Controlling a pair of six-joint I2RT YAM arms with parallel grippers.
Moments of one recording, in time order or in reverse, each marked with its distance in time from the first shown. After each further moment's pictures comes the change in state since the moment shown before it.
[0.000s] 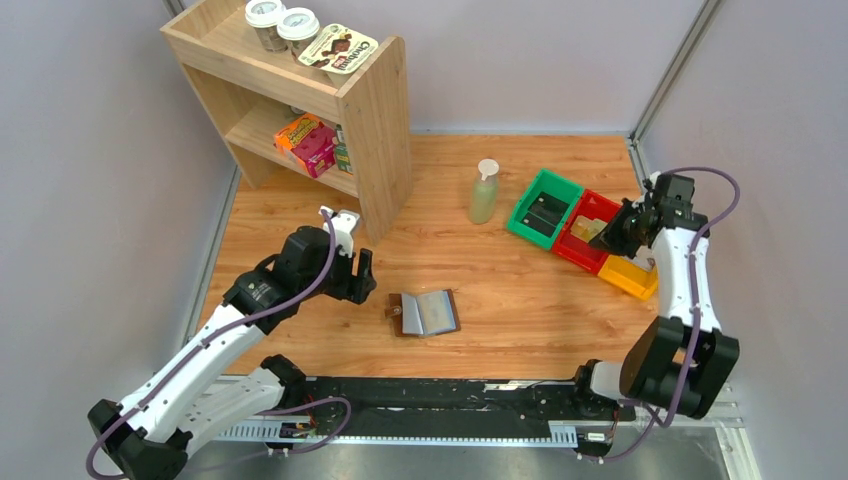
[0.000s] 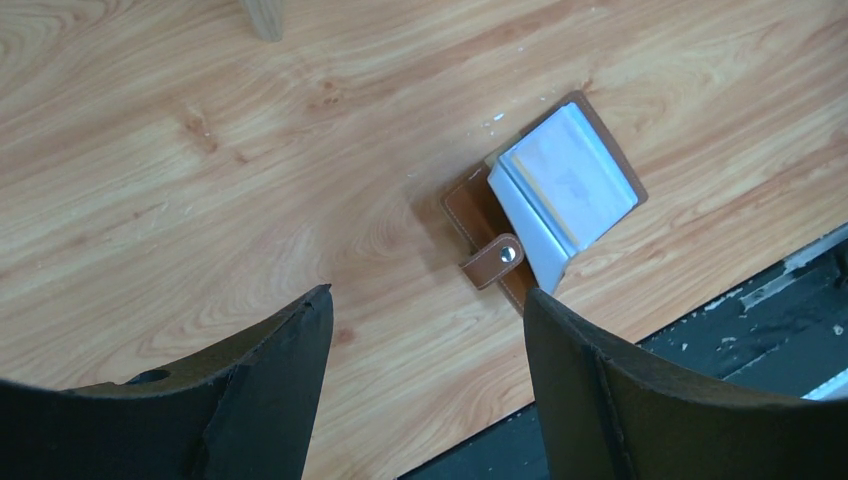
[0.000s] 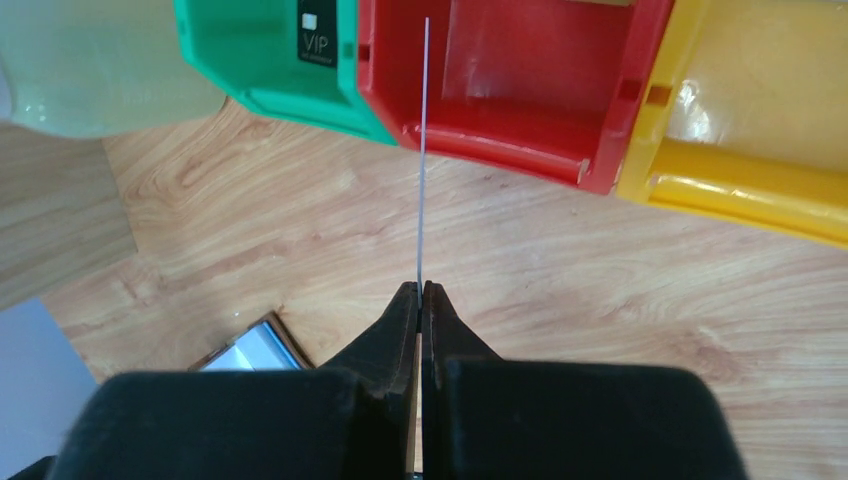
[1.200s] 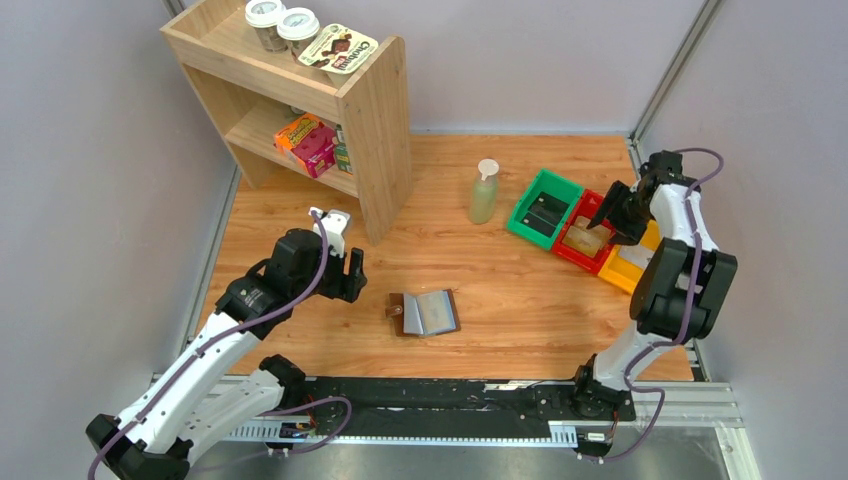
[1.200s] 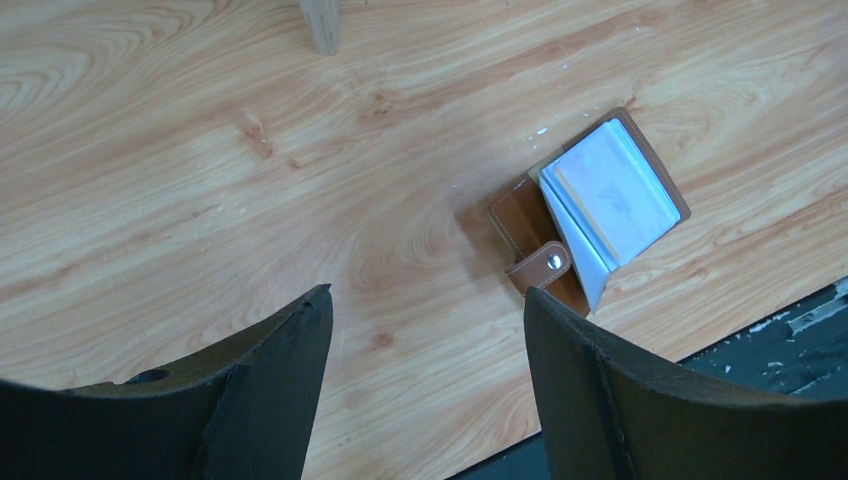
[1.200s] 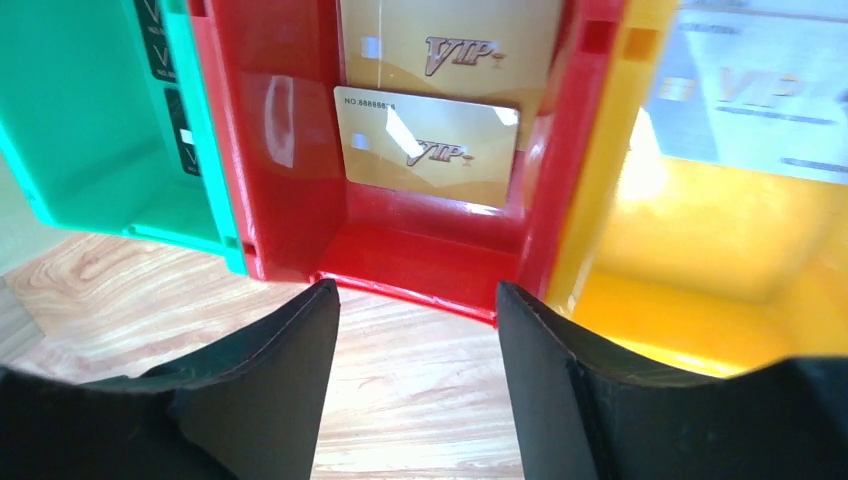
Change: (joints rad) left arm 0.054 -0.051 -0.032 0.004 -0.025 0.068; right arm -0.019 0.486 0.276 -0.004 0.108 -0.074
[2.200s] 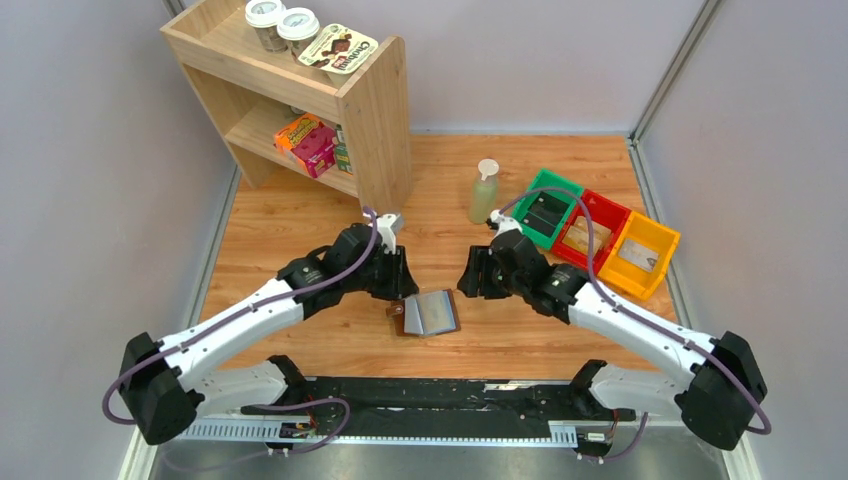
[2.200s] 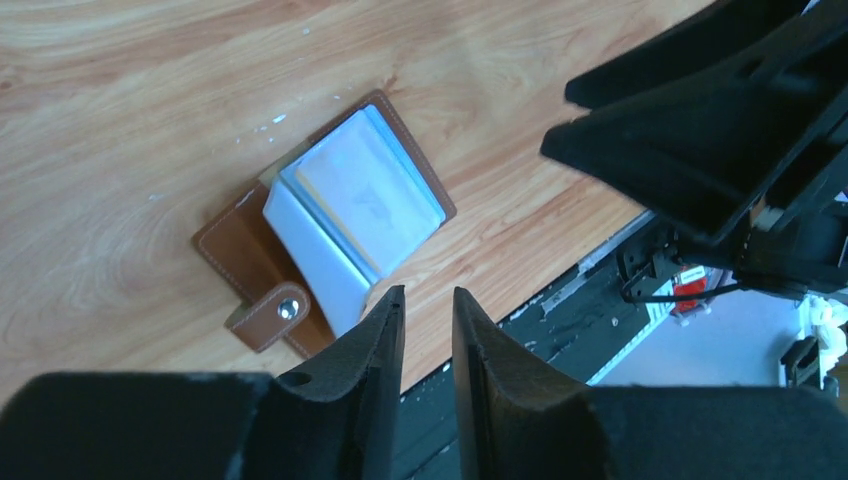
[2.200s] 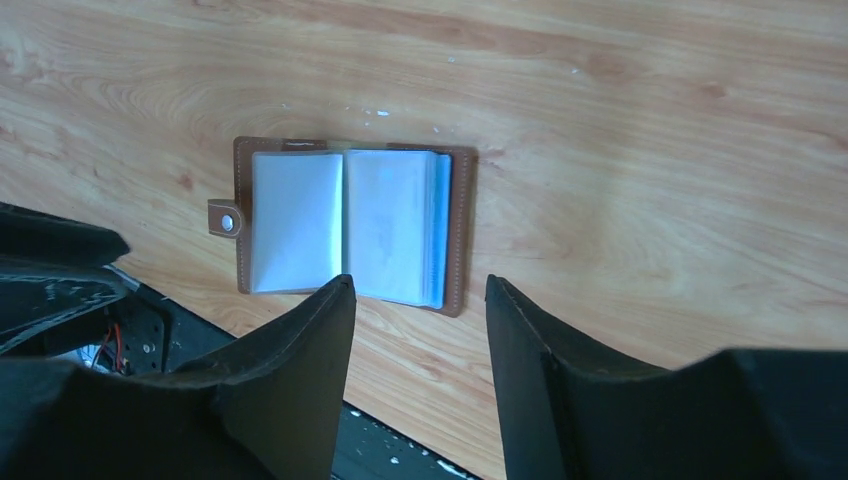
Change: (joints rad) left arm -0.227 0.286 0.020 0.233 0.167 -0.412; right arm 1.100 -0.637 -0.570 0.406 0.292 0.379
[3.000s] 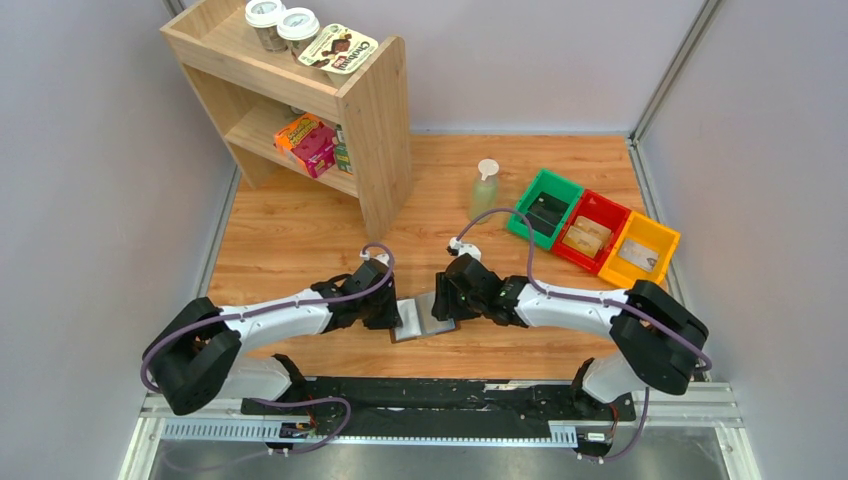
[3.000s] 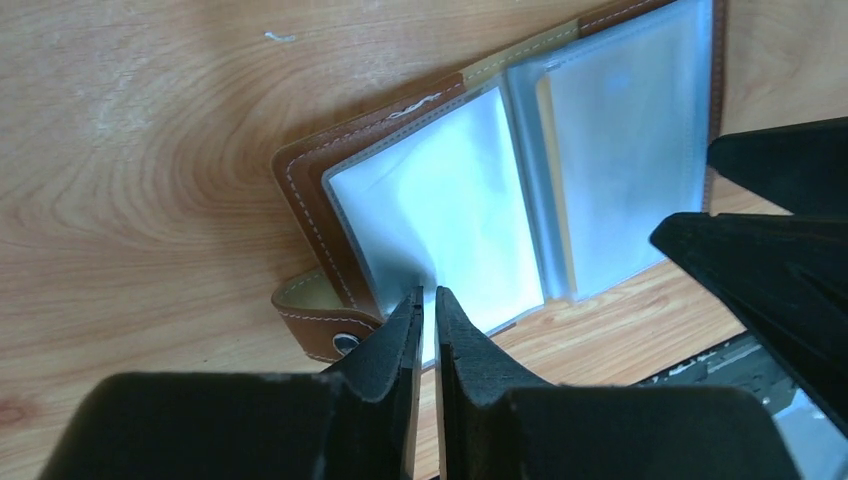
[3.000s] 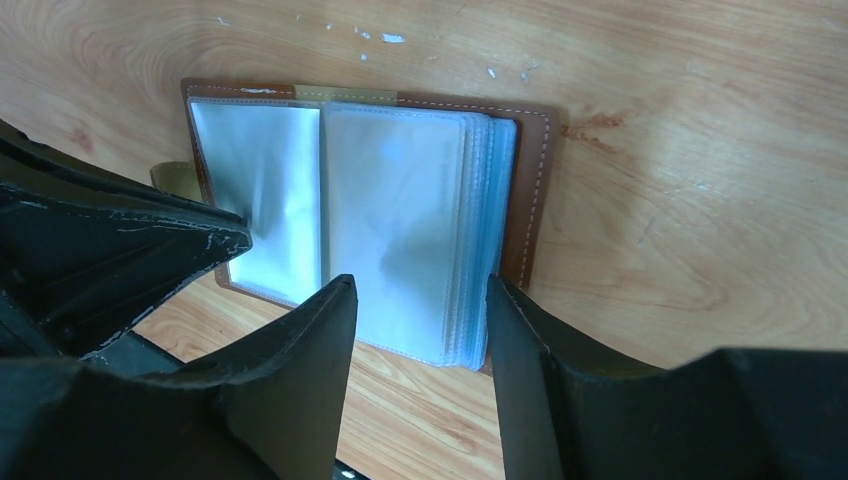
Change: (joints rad) left arm -0.016 0.221 -0.313 0.243 -0.098 -0.189; right arm 0.192 0.342 -0.078 0.293 0.031 0.116
